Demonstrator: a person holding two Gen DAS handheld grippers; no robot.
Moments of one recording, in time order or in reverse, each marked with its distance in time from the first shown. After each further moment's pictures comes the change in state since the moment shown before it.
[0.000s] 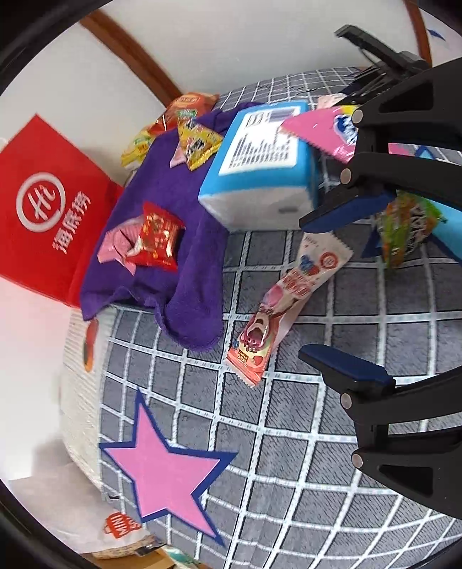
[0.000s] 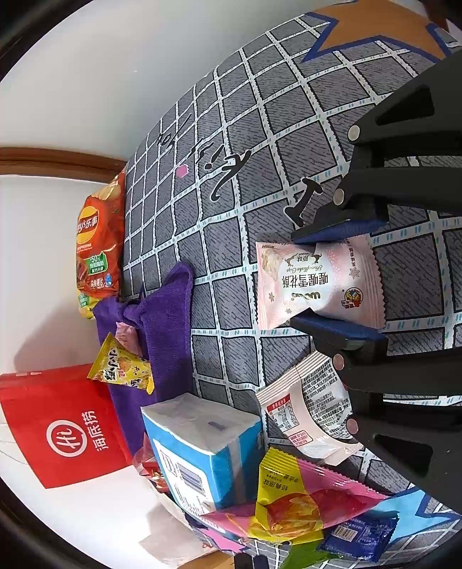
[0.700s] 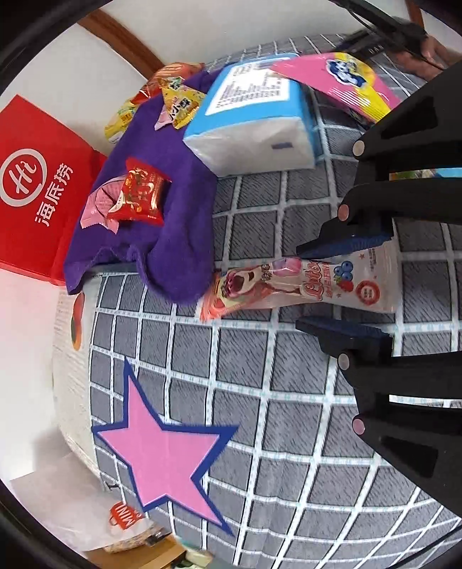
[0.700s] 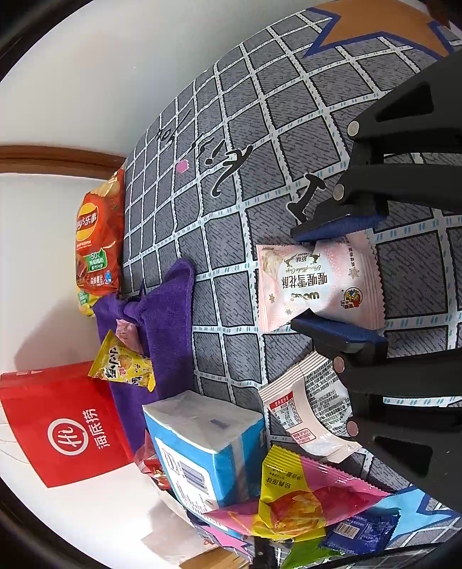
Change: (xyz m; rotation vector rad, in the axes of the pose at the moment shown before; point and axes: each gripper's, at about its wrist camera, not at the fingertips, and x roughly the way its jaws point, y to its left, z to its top) left arm 0.017 0.017 -0.001 0.065 0.015 0.118; right arm 0.005 -0.001 0.003 -0.004 0.001 0.020
